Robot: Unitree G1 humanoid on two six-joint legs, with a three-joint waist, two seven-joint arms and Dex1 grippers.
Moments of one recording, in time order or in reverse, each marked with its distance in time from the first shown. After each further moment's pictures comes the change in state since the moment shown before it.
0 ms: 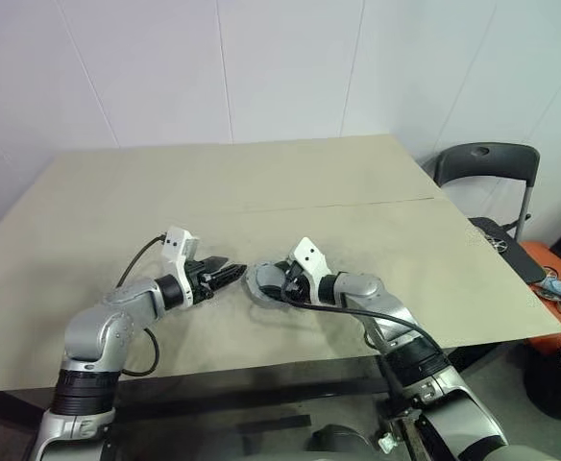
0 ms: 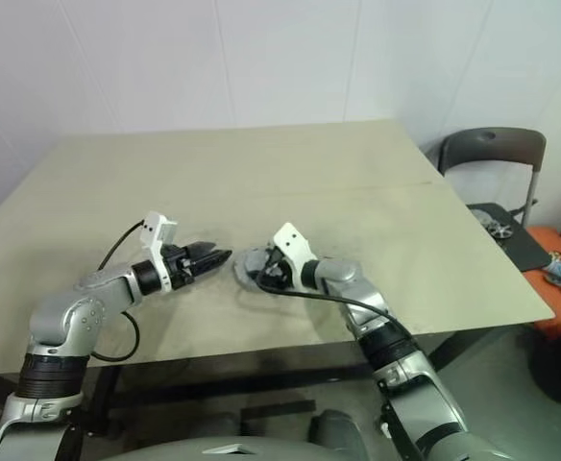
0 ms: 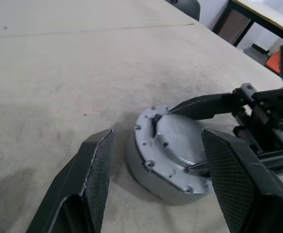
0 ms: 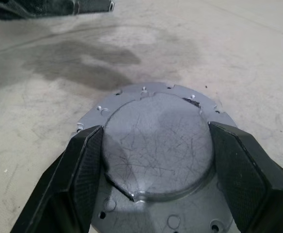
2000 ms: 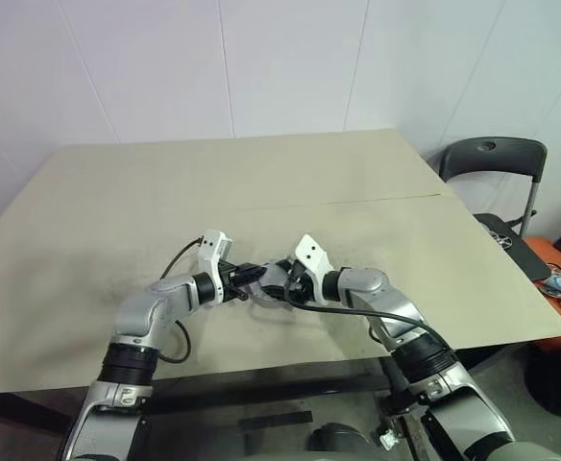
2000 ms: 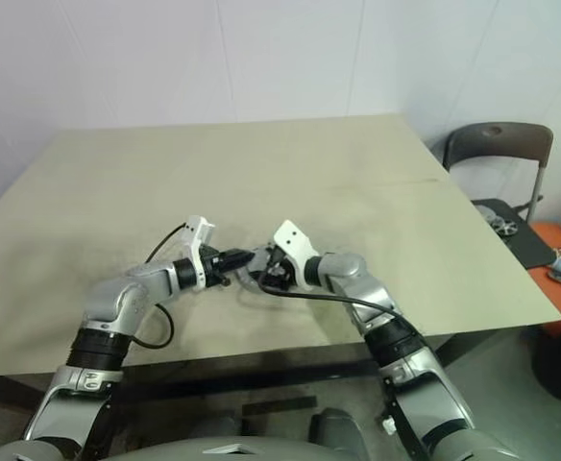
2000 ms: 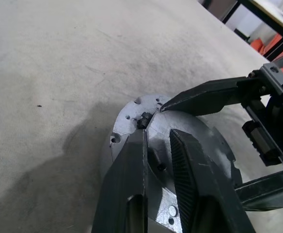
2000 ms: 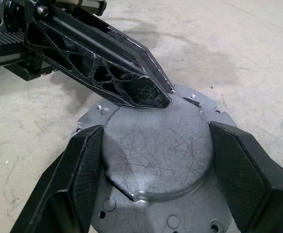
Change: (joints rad) left arm -0.148 -0.142 -0.136 0.254 0.143 -0.049 -0.071; right arm -0.004 -0.045 0.027 -0.045 -0.018 0.029 0.037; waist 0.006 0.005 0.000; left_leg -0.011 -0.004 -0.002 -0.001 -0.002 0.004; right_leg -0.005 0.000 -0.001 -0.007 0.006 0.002
